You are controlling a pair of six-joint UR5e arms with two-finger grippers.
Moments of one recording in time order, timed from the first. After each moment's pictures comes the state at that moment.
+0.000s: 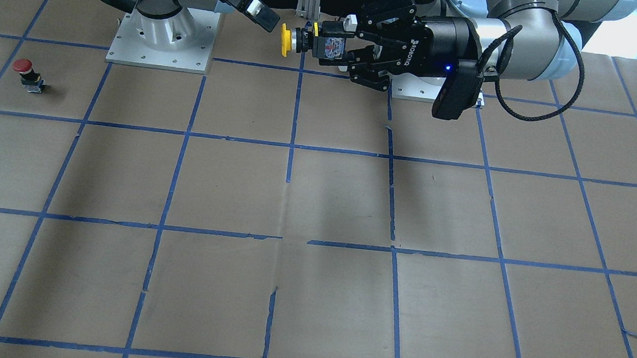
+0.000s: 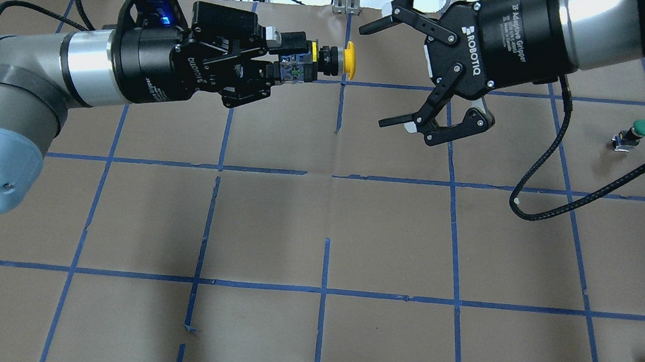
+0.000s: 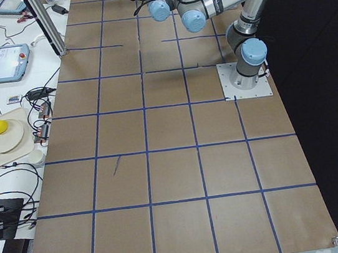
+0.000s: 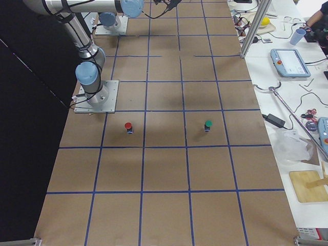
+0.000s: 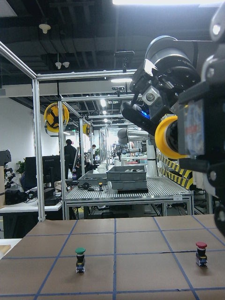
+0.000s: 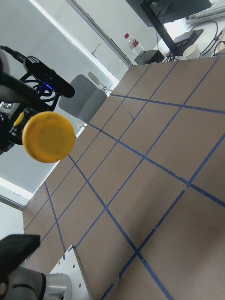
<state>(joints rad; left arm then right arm) -1.43 -1.44 -2.02 -1.49 -0.01 0.28 1.53 -1.75 1.73 -1.66 -0.60 0.98</state>
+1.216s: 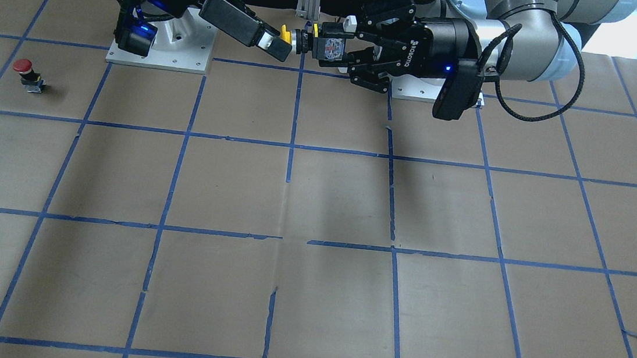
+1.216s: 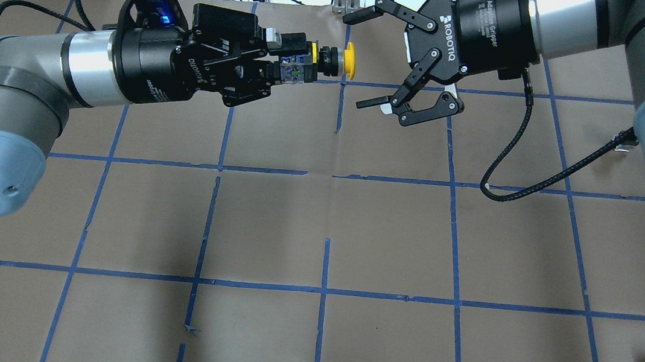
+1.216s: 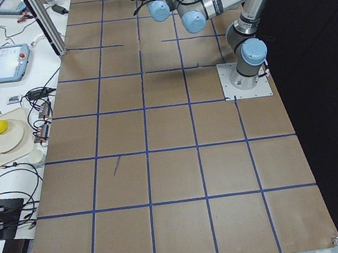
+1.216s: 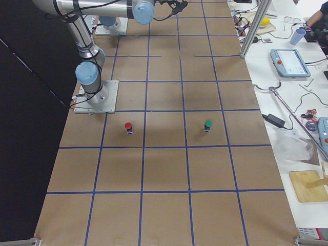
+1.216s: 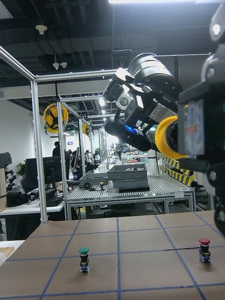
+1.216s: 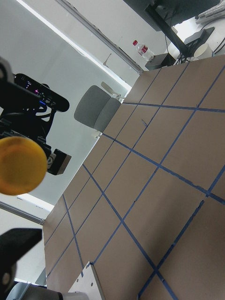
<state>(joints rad) -1.43 -1.44 -2.02 -1.46 -0.01 0.28 1.55 -1.67 1.73 -1.72 -0.53 1.04</state>
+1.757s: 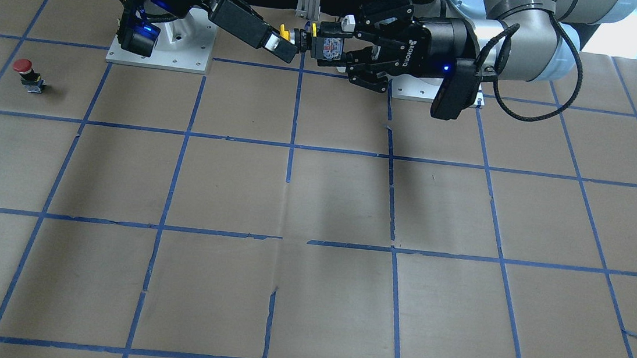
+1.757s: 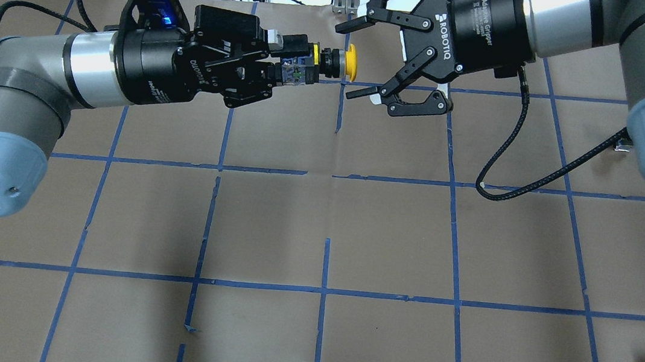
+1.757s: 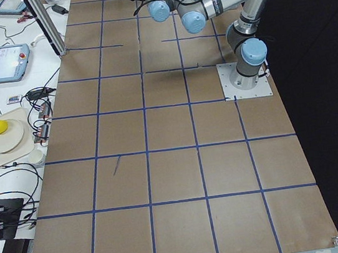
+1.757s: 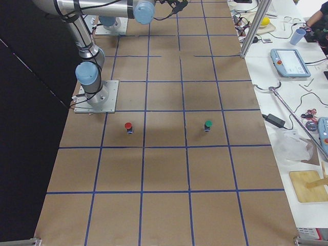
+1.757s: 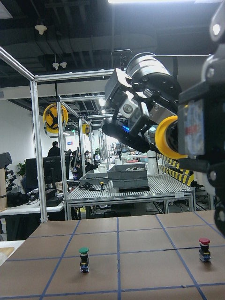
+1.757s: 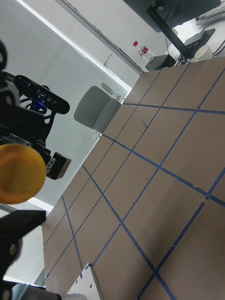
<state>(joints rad) -1.44 -1.44 -2.02 -1.46 -0.01 0.28 1.55 -1.66 1.73 -1.74 -0.53 1.05</state>
